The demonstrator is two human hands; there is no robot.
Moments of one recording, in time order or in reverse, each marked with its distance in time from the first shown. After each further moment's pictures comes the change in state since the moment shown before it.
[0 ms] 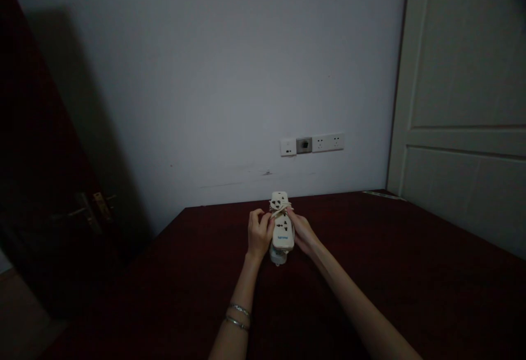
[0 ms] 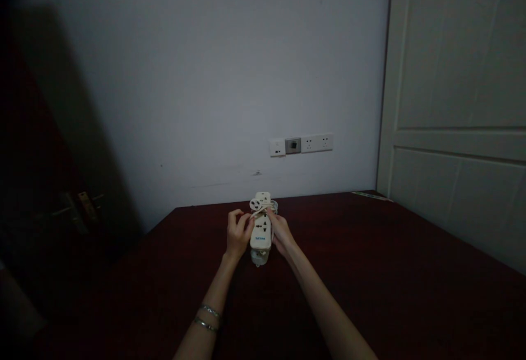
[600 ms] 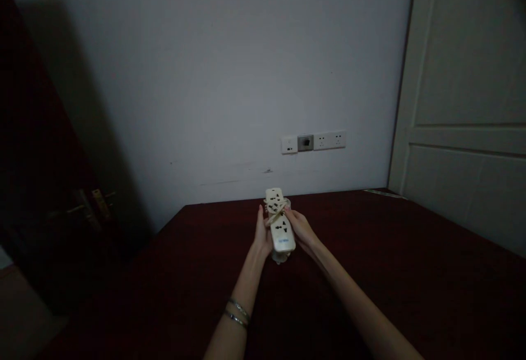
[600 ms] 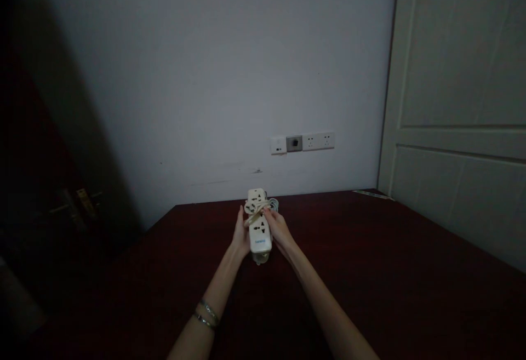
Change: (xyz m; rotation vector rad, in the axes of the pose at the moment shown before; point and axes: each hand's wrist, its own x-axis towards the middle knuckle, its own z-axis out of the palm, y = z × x) left_hand 0.013 0.014 0.019 -1.609 -0.223 -1.540; right_hand 0.004 0.002 0.000 -0.269 -0.026 -0.178
